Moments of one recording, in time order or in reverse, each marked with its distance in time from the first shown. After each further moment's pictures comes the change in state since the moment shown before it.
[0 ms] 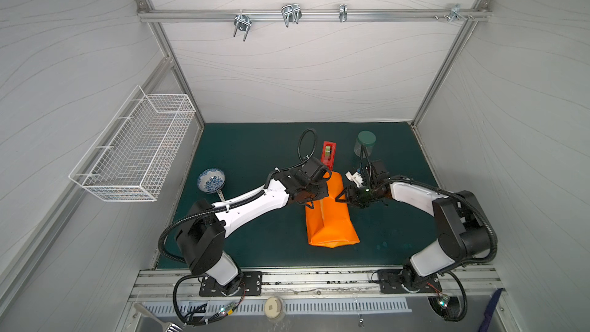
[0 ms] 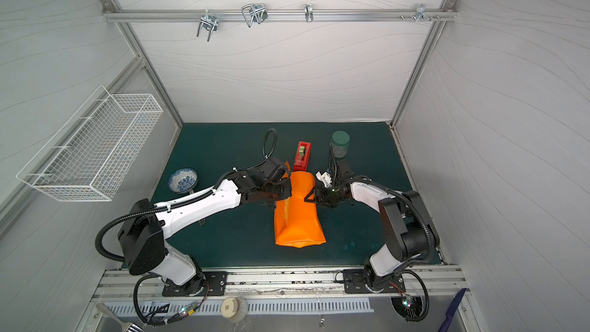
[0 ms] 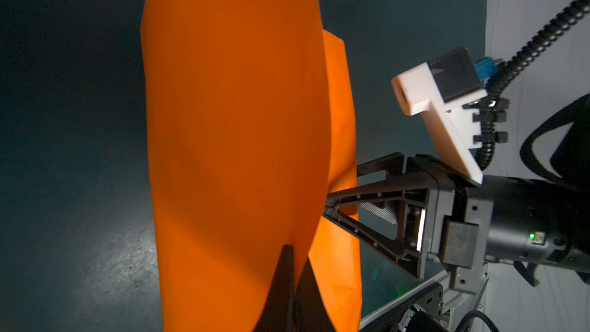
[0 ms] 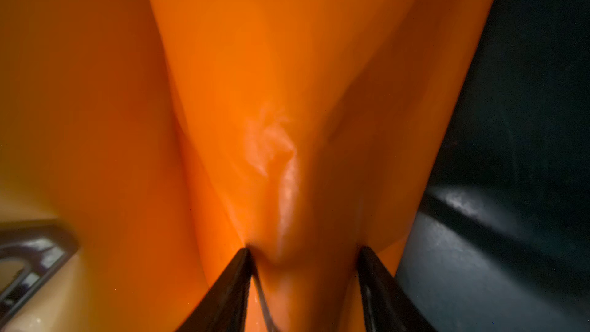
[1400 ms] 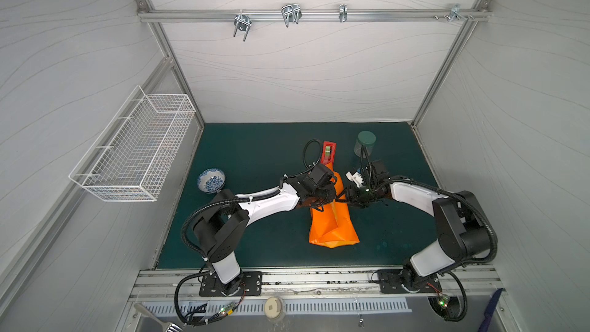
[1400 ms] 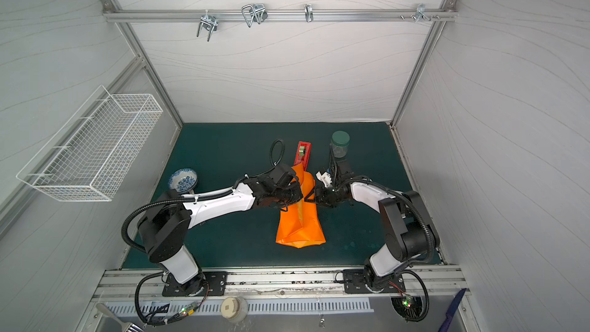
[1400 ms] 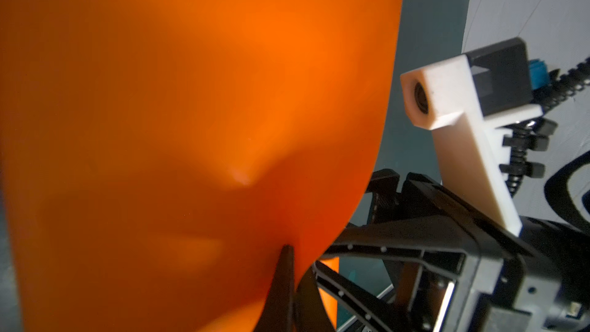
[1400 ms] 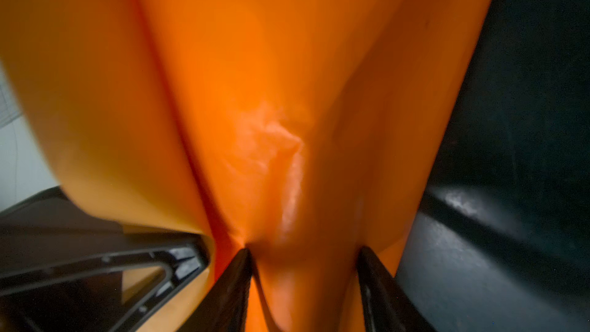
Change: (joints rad) left arm -0.020 0.137 -0.084 0.288 0.117 -0.161; right arm 0.000 -0.001 -0.003 0.005 -0.001 0.007
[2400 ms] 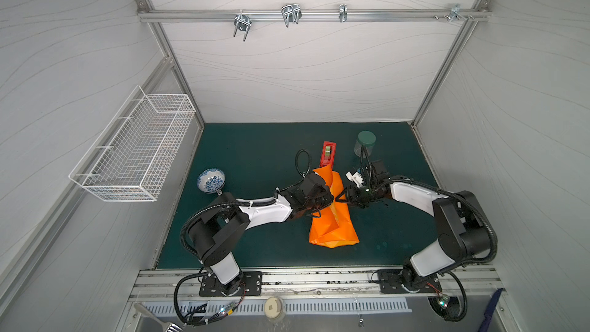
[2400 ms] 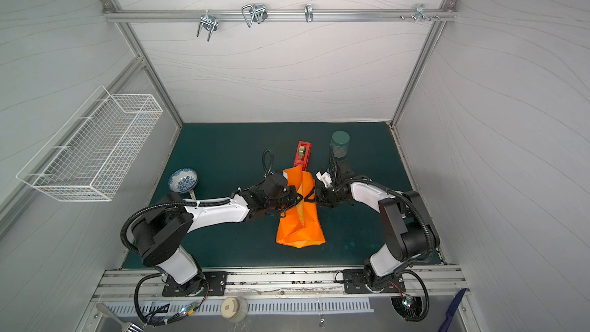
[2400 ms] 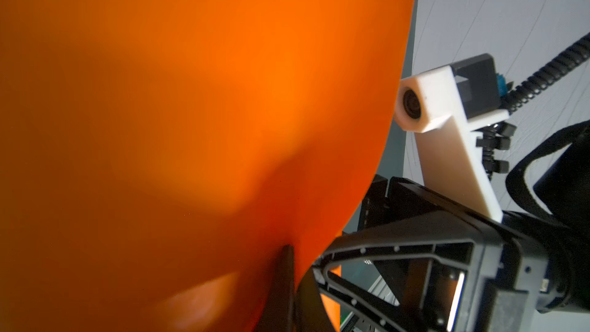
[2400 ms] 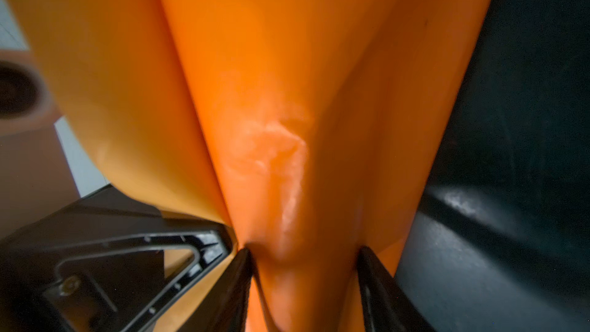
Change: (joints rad) left arm 0.003 -0.040 -0.248 0.394 0.011 -0.080; right arm 0.000 0.000 0.000 -0.001 0.002 0.000
